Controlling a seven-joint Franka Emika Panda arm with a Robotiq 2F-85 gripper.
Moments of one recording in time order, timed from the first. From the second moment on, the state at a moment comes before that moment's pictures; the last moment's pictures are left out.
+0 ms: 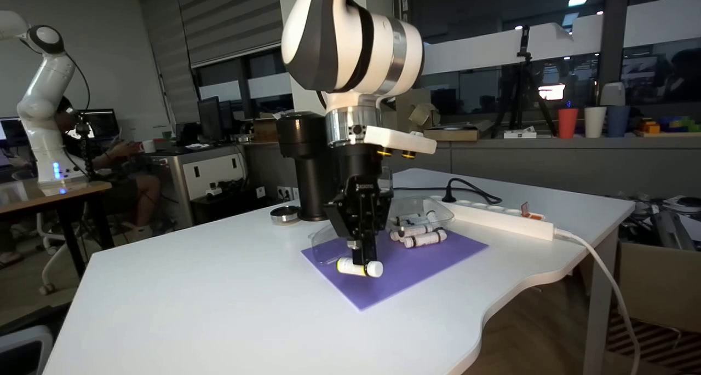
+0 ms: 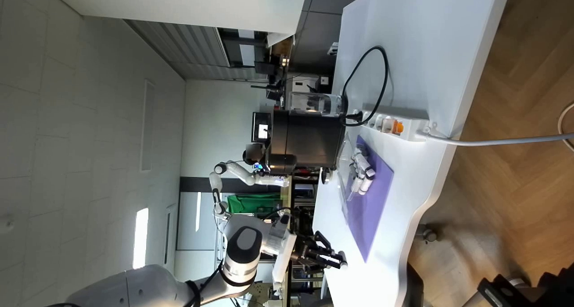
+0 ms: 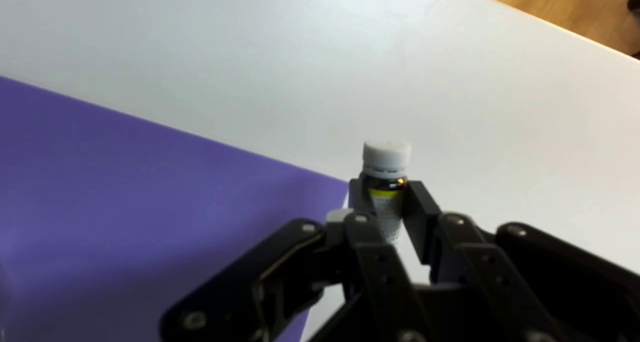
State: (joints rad) arm -0.01 0.48 0.18 -2.12 0.15 2.36 -0.37
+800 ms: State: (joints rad) arm -0.01 0.46 0.18 -2.12 0.13 2.29 -0.39
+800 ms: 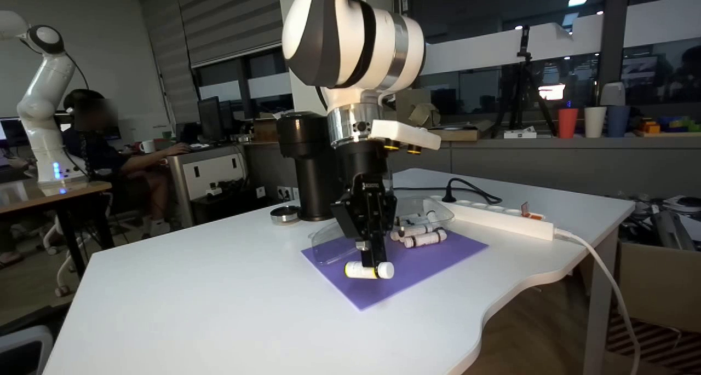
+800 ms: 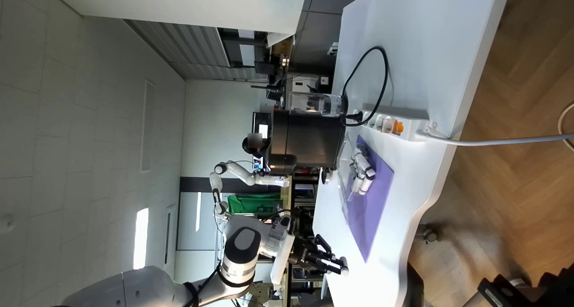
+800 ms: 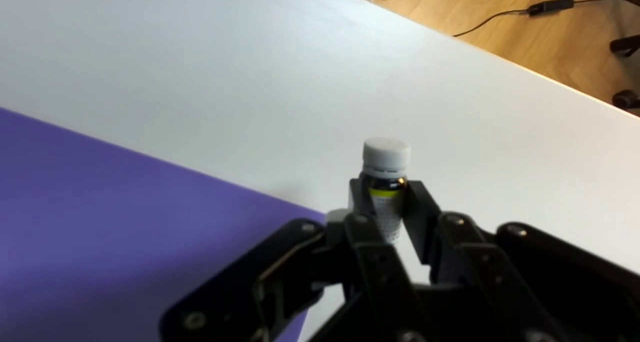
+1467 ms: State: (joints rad) arm 0.02 0.51 0.18 -2.12 0.12 2.37 -0.39
